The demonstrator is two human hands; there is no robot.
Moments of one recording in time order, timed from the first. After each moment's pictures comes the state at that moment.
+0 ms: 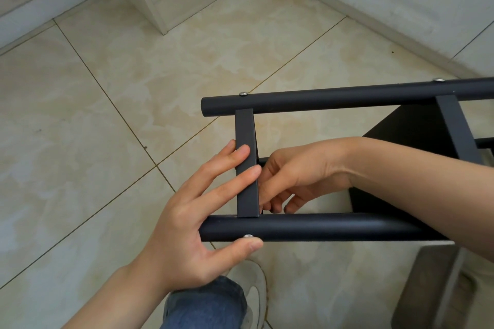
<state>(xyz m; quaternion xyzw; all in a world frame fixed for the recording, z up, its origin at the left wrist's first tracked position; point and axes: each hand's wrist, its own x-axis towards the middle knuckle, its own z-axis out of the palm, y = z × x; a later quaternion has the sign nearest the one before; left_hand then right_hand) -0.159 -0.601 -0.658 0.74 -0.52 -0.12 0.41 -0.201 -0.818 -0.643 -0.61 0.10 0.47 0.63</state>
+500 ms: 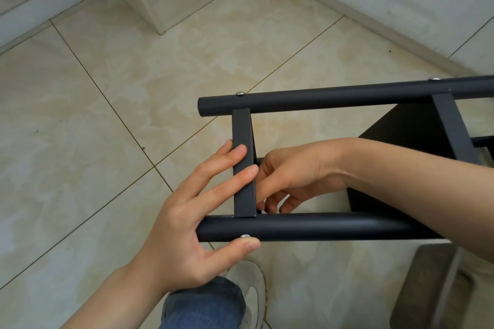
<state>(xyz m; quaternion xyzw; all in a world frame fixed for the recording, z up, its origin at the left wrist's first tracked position) -0.159 -0.600 -0.658 0.74 -0.52 -0.12 0.42 -0.199 -0.814 -0.645 -0.62 0.10 0.46 0.62</state>
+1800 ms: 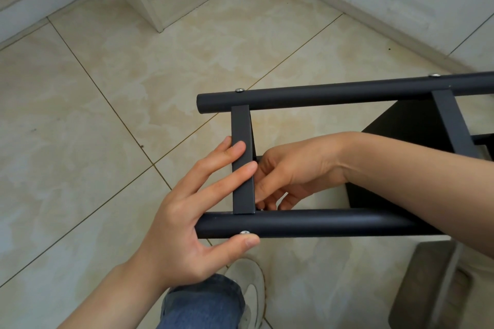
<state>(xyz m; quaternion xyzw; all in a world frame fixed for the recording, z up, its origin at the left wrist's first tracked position) -0.159 -0.602 -0.656 0.73 -0.52 -0.13 0.42 -0.198 -0.818 -0.647 -0.60 0.09 0.47 0.64</state>
